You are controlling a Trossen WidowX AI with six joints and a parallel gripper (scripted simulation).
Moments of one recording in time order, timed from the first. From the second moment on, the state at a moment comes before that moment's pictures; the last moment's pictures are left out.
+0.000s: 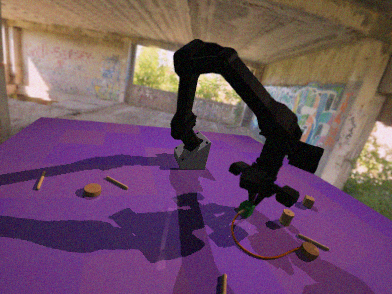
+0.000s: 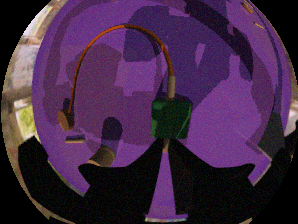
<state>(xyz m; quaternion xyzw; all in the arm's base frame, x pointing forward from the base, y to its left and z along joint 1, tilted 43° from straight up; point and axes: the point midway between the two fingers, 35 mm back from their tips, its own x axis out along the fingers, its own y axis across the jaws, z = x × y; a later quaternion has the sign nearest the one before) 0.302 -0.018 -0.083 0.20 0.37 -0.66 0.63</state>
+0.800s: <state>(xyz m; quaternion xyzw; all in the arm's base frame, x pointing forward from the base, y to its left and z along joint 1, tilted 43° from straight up) 0.299 -0.015 -0.087 0.18 0.36 -0.66 0.64</state>
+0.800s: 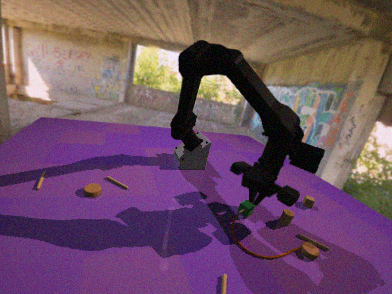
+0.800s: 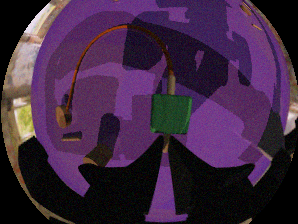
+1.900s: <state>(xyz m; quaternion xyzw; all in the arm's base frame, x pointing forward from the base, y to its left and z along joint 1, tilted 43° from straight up) 0.290 0.019 -0.114 0.17 0.36 -0.66 0.63</state>
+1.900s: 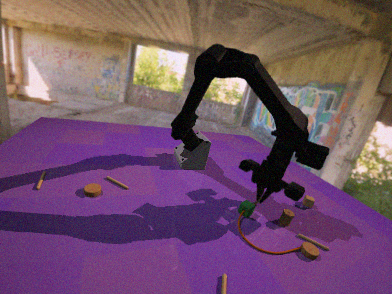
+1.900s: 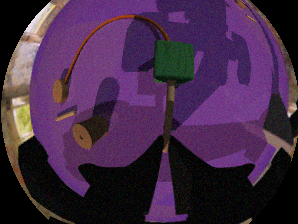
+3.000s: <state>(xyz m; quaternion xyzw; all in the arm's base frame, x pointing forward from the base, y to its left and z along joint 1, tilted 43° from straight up) 0.277 0.051 -0.137 0.17 0.37 -0.66 0.63</state>
